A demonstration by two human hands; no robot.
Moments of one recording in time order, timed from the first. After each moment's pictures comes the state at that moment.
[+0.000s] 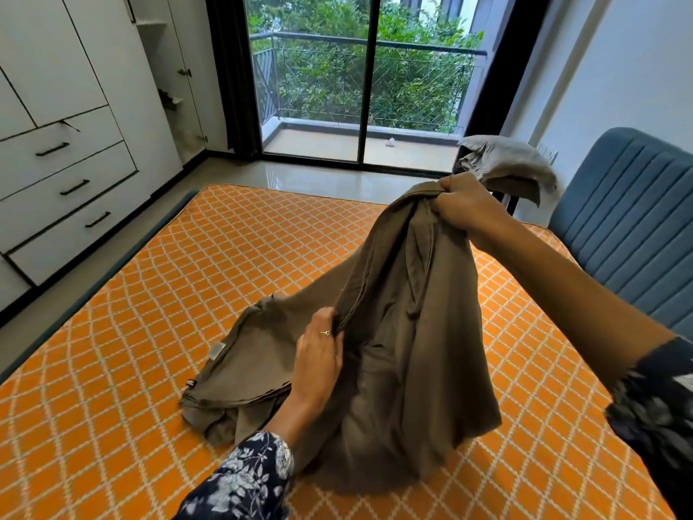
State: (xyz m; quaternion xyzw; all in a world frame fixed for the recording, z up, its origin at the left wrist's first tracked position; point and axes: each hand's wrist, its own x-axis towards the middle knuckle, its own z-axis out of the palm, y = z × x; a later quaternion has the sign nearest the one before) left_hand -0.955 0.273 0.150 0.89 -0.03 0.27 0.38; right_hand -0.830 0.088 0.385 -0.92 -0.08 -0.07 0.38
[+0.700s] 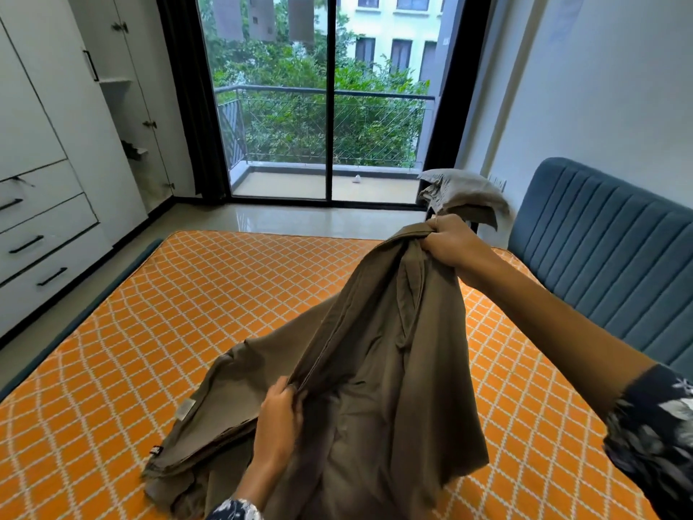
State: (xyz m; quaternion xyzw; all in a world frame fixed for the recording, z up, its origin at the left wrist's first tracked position) left_hand -0.953 0.292 0.110 0.90 -0.01 0.20 0.39; right_hand -0.839 0.042 0.389 -0.91 -0.03 -0.07 0.40
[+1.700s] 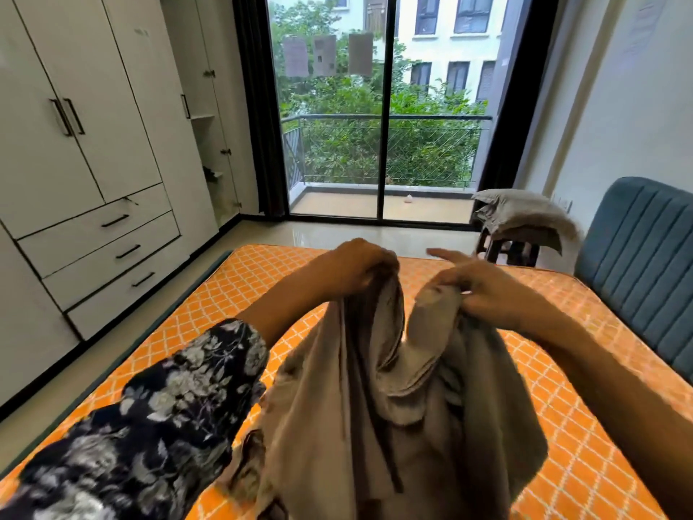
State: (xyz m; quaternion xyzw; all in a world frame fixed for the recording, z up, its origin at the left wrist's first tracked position) left_hand -0.913 0.297 0.412 0.93 -0.33 0.13 0.11; right_hand -0.926 0.059 0.408 -0.88 -0.38 -0.03 0.28
